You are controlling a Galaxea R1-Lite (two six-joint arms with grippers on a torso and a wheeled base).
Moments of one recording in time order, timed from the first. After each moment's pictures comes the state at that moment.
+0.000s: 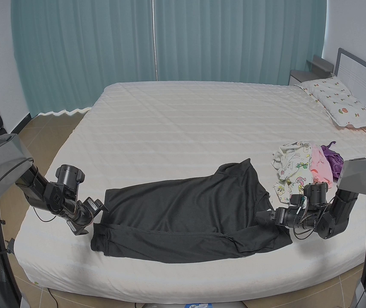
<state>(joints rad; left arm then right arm) -0.05 2.21 -0.96 -0.19 -0.10 -0.89 0.07 2.41 -0.70 -1.07 0.46 0.33</state>
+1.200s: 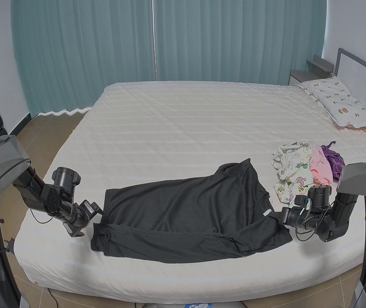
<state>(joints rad) -0.02 2.21 -0.94 -0.20 -0.09 -0.86 0.02 2.47 -0.68 -1.22 0.47 0.37</state>
